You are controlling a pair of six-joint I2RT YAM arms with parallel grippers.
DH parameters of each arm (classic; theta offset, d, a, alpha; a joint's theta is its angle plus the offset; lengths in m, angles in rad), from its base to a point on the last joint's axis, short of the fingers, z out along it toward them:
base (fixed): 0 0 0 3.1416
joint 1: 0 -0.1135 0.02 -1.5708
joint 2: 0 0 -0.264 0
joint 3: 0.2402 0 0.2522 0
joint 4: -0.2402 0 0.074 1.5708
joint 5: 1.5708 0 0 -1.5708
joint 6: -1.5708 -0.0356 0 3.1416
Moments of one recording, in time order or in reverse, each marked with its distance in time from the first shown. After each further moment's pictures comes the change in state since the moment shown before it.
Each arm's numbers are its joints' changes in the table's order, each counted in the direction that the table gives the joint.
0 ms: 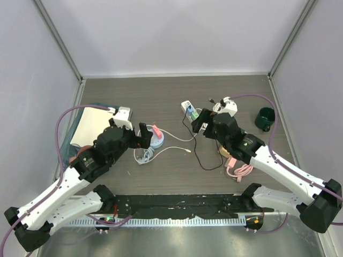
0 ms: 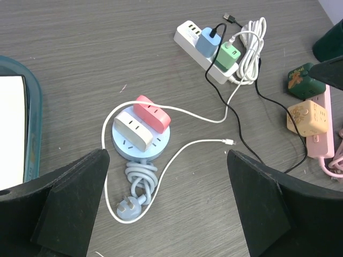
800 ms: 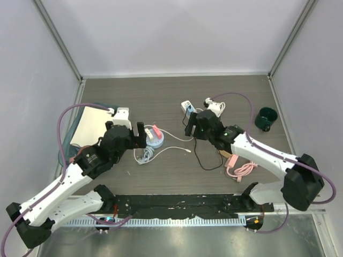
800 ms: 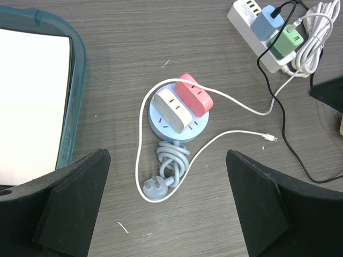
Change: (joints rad) left arm 0.000 -0.056 0.033 -0.147 -0.156 0.076; right arm 0.000 -0.245 0.038 0.002 -0.061 -0.006
